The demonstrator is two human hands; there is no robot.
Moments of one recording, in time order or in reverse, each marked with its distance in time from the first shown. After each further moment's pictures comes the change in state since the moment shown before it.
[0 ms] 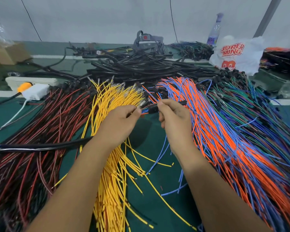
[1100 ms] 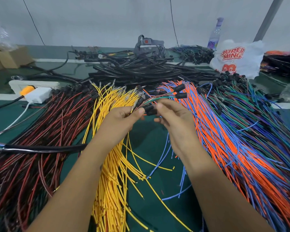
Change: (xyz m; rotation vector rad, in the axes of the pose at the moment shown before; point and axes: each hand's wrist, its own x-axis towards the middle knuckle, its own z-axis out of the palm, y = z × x) left_hand 0.006 -0.004 -0.003 -0.289 0.013 -0.037; right_hand 0.005 -0.003 -0.006 0.261 -0.141 0.042
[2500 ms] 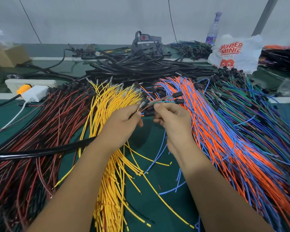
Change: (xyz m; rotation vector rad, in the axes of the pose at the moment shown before) left_hand -0.008 0.000 0.011 0.213 -0.058 0.133; right_hand 0.001 0.009 0.002 -0.064 0.196 0.058
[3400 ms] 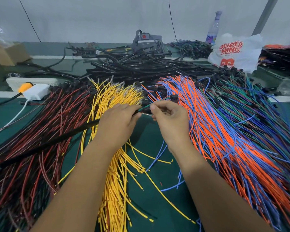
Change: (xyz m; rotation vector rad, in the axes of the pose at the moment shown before) left_hand 0.003 -0.013 -0.003 0.709 0.120 0.203; right_hand -0.005 0.007 0.003 -0.298 -0.042 -0.208
